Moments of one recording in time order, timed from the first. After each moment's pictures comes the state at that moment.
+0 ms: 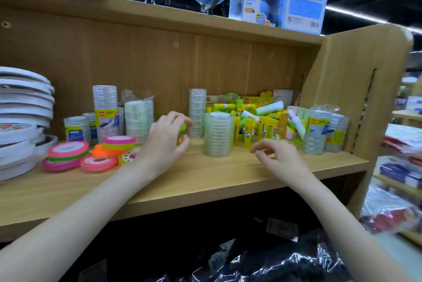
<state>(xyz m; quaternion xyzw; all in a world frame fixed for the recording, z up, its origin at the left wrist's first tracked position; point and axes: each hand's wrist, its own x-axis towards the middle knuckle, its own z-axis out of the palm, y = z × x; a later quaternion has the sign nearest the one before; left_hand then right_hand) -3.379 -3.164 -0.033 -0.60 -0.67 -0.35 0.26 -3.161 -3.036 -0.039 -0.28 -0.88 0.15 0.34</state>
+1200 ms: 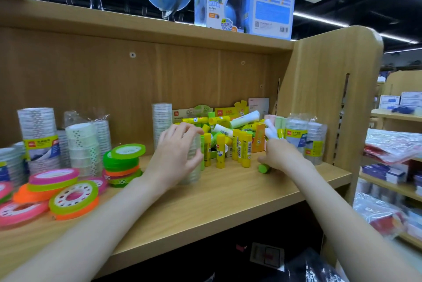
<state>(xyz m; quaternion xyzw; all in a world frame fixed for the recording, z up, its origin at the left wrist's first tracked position) -3.348 -3.062 -0.026 -0.64 -0.63 -0.31 0.31 -3.158 -2.913 -0.013 -0.52 -0.84 0.00 0.14</state>
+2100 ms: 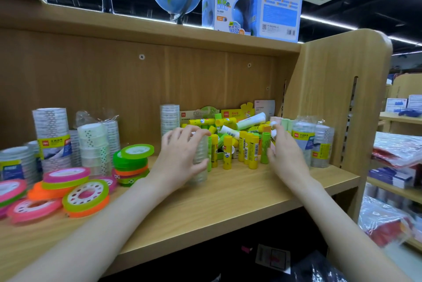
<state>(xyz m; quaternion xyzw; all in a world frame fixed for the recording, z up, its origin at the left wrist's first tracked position) -3.356 -3.069 -0.029 -0.64 -0.65 -0.26 0.30 -3.157 -2.924 -0.036 -0.41 -0.81 0.01 0.43</state>
